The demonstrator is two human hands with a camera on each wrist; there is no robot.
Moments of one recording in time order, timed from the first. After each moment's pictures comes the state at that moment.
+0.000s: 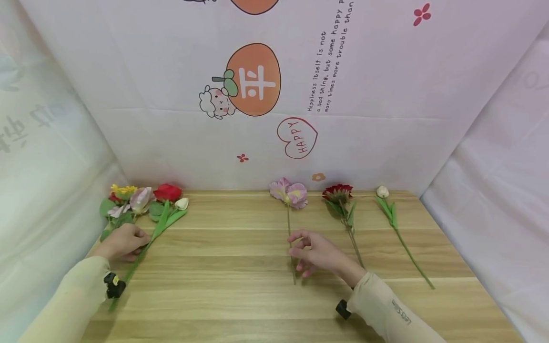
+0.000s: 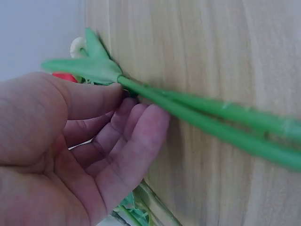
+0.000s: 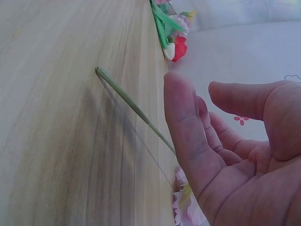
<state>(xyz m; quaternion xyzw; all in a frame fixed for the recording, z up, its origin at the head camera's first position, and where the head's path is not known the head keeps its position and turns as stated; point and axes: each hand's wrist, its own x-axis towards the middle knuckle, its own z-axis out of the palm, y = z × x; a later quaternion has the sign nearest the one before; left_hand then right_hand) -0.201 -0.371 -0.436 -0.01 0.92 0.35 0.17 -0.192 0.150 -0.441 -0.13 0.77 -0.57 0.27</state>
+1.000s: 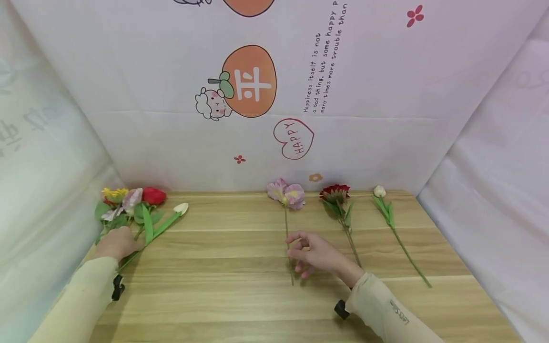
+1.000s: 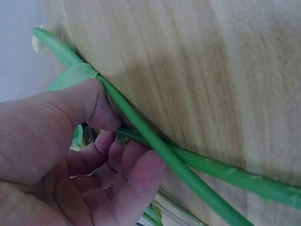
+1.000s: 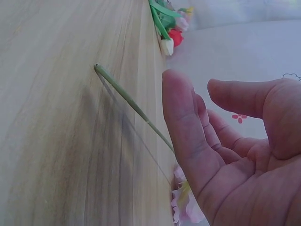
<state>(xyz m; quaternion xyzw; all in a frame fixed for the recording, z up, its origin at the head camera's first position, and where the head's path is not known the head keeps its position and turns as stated) -0.211 -0.377 -0.437 -0.05 0.98 0.13 0.13 -0.191 0.152 -0.442 -0.12 0.77 -0.57 0.27</state>
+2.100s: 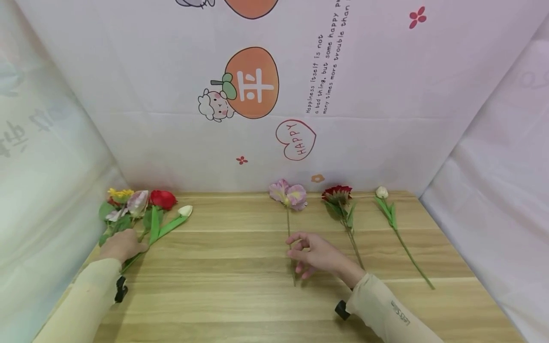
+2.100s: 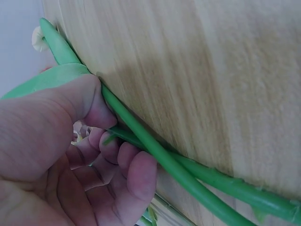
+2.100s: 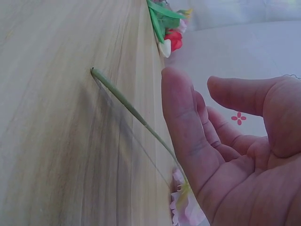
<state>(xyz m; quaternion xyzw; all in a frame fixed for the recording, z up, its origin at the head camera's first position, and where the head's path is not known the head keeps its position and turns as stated) -0.207 -0.370 -0.435 -0.06 0.98 0.12 0.16 -0.192 0.148 -0.441 -0.13 0.76 -0.57 0.27</state>
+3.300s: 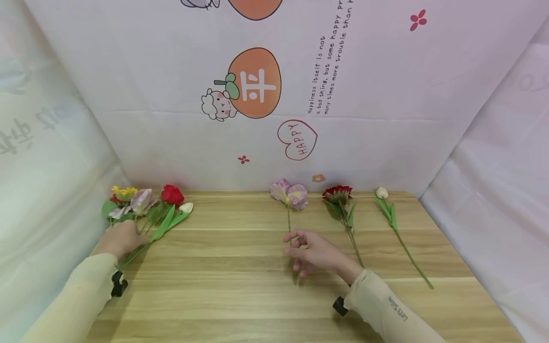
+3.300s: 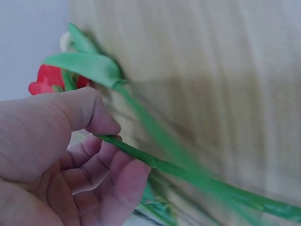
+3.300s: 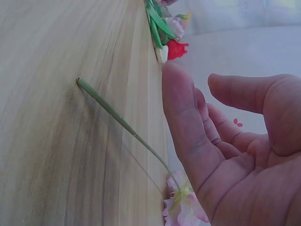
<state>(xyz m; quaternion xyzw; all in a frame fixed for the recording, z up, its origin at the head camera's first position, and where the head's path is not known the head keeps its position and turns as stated) -0.198 -0.369 -0.423 -0.02 0.99 0.15 0.07 -0.190 0.142 -0.432 -0.14 0.76 -0.57 0.28</state>
